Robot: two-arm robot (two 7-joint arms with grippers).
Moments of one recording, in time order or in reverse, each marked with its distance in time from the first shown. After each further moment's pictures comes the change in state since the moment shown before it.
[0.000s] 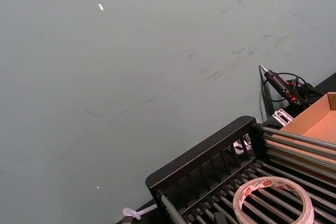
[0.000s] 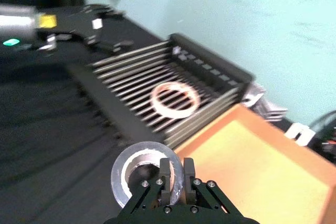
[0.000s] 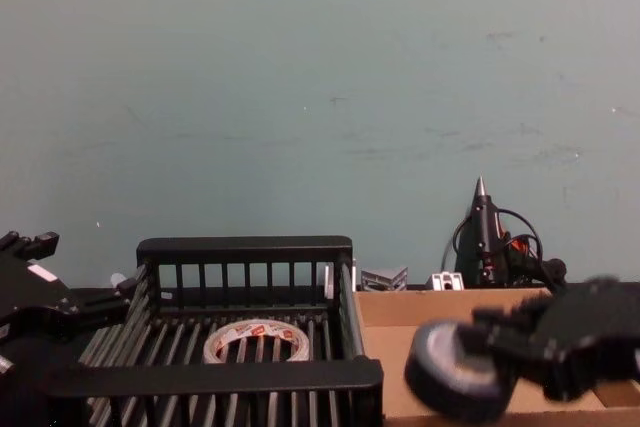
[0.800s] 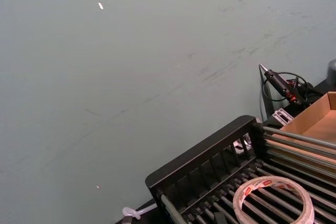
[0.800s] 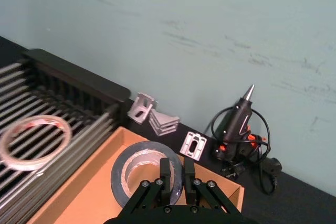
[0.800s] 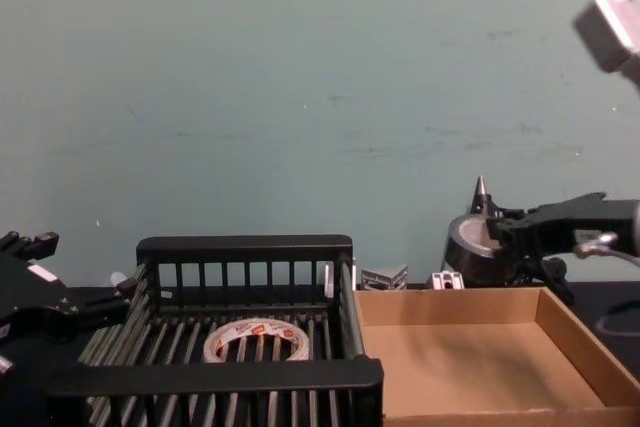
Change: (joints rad) left arm 0.000 0.000 0.000 0.000 0.000 0.000 0.000; right arm 0.309 -0.237 0.035 0.404 -0.098 0.030 -0.212
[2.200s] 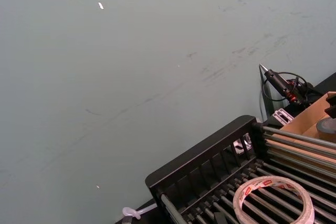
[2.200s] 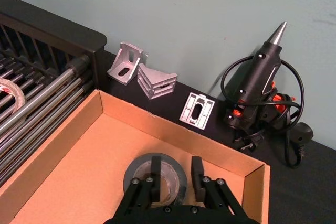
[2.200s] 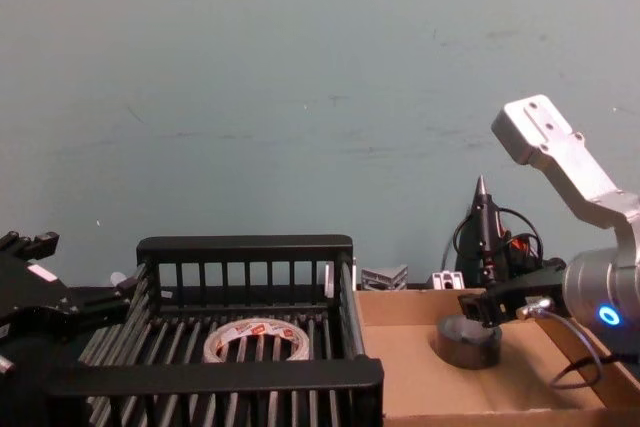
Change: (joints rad) left arm 0.000 0.000 0.000 0.000 0.000 0.000 0.000; right arm 0.157 -0.142 -0.025 0.369 -0.105 0.010 -0.039
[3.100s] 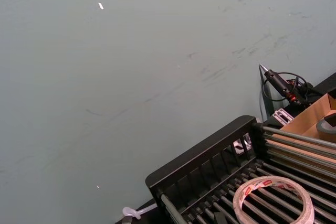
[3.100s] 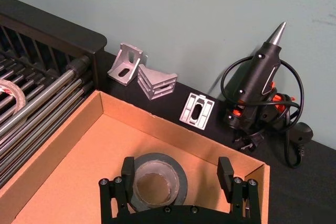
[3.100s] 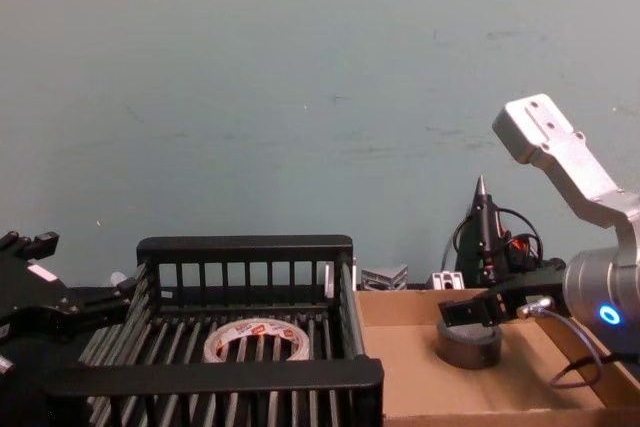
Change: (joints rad) left arm 0.000 0.000 0.000 0.000 0.000 0.000 0.000; right arm -0.001 0.001 0.001 -0.002 0.004 0.001 0.000
